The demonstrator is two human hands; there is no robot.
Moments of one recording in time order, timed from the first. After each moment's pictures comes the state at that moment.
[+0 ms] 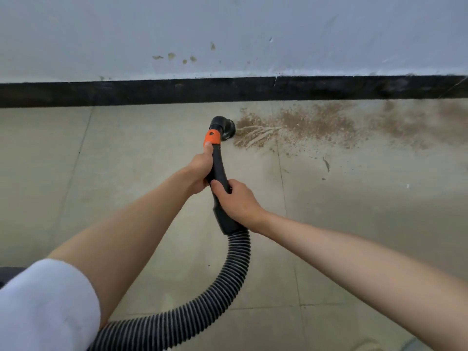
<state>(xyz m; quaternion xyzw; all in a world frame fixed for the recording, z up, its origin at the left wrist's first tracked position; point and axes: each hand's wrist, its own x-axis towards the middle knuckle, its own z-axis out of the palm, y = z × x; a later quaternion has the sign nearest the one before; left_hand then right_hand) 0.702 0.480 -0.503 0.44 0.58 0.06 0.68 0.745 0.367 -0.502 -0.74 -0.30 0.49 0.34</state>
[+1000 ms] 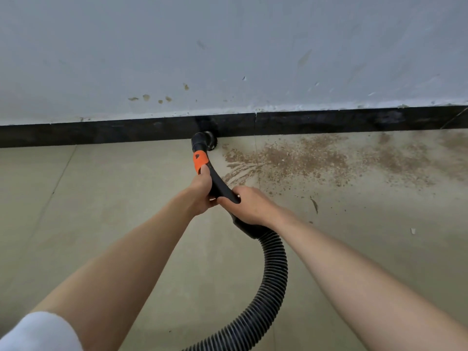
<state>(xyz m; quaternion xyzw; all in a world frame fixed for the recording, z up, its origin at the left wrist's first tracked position) 0.807 0.497 -0.543 0.34 0.62 0.13 0.69 0.894 0.395 -0.533 -0.74 -0.50 0.41 0.20</state>
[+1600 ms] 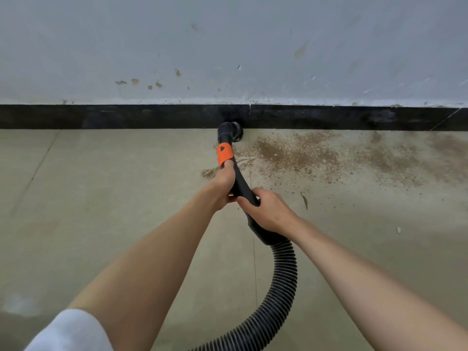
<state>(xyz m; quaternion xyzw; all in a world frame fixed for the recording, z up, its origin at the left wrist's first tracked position) 0.853 0.462 -0.546 0.38 0.59 0.09 0.70 0.923 0.354 -0.550 -0.77 -0.44 0.39 0.24</state>
